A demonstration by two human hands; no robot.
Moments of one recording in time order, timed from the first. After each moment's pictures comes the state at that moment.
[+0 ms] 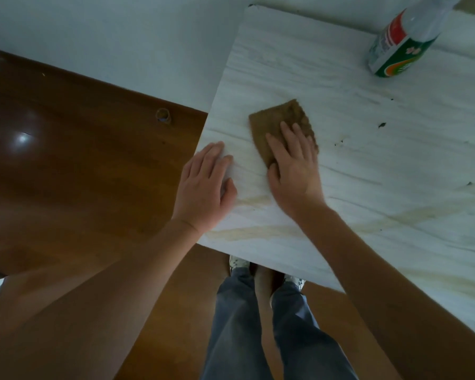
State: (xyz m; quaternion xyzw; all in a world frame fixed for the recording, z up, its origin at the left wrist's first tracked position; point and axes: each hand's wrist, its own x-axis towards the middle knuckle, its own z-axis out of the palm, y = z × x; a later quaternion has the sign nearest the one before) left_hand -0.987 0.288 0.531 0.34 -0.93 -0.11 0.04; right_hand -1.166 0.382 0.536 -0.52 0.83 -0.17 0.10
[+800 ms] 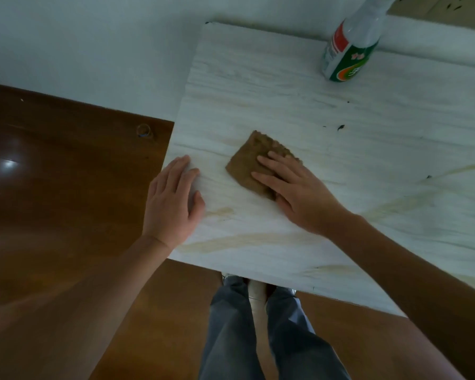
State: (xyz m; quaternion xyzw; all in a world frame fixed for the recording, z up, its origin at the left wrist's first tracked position) left_hand -0.986 0.287 0.531 0.34 -0.94 -0.10 0.03; right_hand -1.236 0.450 0.536 -0.69 0.70 -0.13 0.14
